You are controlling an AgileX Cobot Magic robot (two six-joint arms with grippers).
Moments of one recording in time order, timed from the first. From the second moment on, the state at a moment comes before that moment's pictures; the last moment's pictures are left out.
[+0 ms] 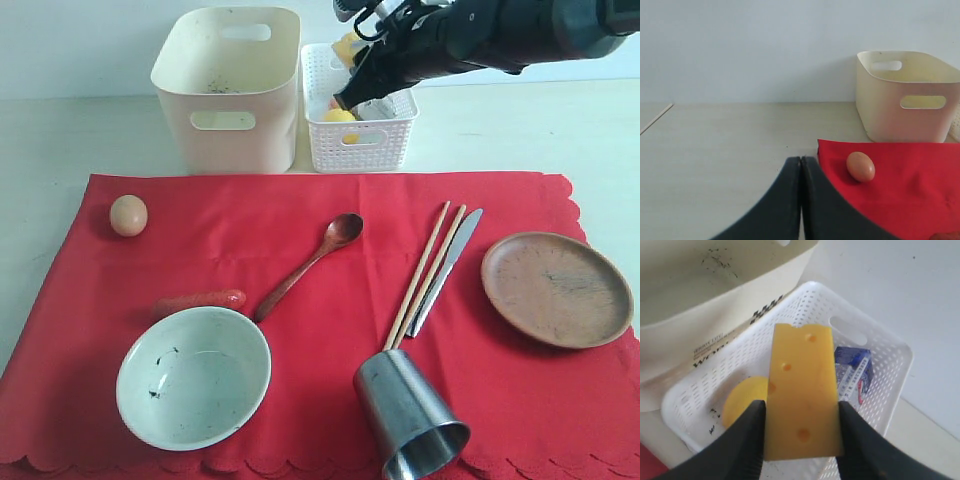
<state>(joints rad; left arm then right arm) 0.00 0.01 0.00 0.00 0.19 -0.01 0.37 2.09 -1.48 0.40 0.09 -0.77</state>
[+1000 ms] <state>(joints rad) 0.00 0.01 0.00 0.00 0.19 -0.01 0.35 2.22 -1.59 0.47 0.14 -0.54</state>
